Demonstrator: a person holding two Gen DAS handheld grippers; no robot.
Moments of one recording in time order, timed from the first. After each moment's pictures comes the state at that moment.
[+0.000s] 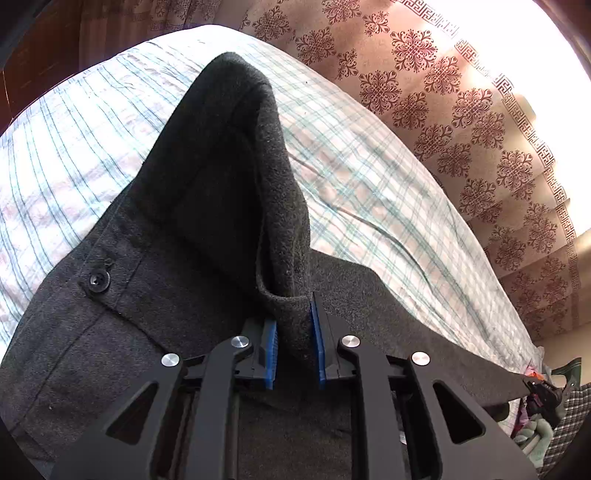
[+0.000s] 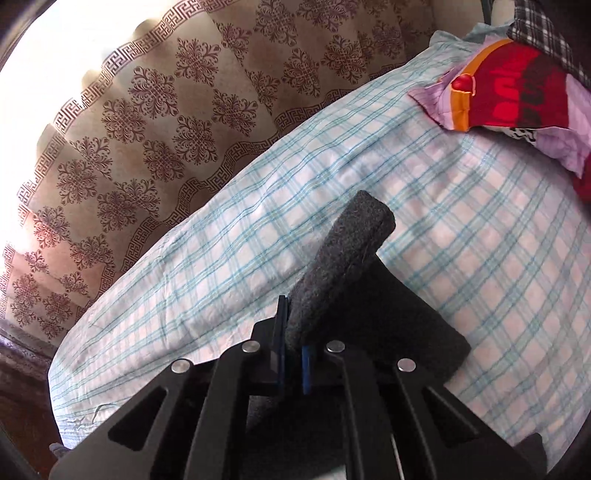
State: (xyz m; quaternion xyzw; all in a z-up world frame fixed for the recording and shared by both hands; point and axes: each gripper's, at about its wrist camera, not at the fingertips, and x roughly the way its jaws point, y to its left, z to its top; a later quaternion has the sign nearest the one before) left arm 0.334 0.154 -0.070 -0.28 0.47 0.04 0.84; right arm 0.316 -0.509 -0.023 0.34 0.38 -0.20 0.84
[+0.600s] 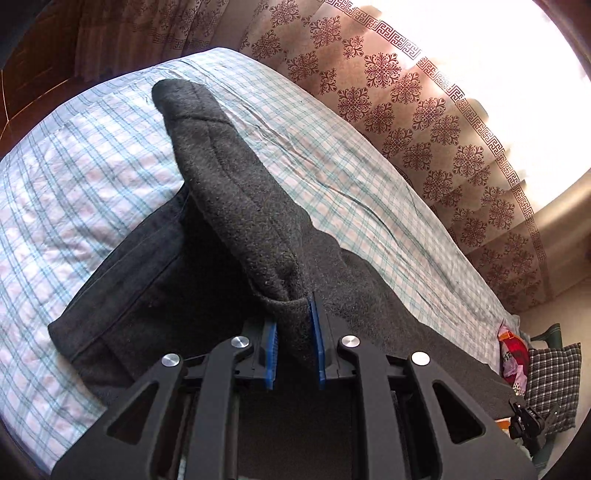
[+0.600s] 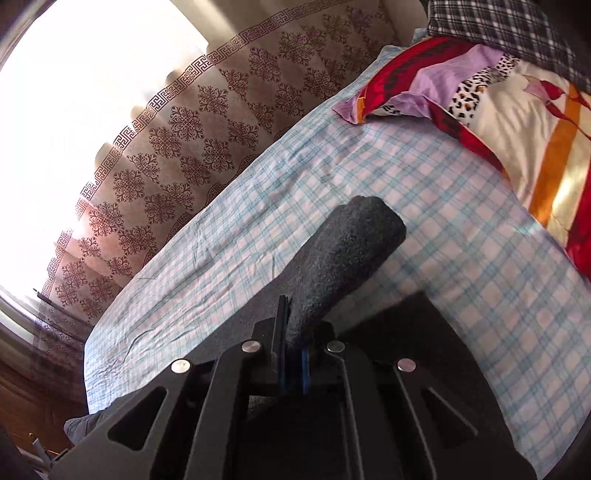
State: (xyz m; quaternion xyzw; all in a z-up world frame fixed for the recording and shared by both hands) left arm 0.184 0.193 -0.019 -0.28 0.45 -0.01 0.85; right arm 0.071 -0.484 0.011 0.36 0.34 -0.17 0.85
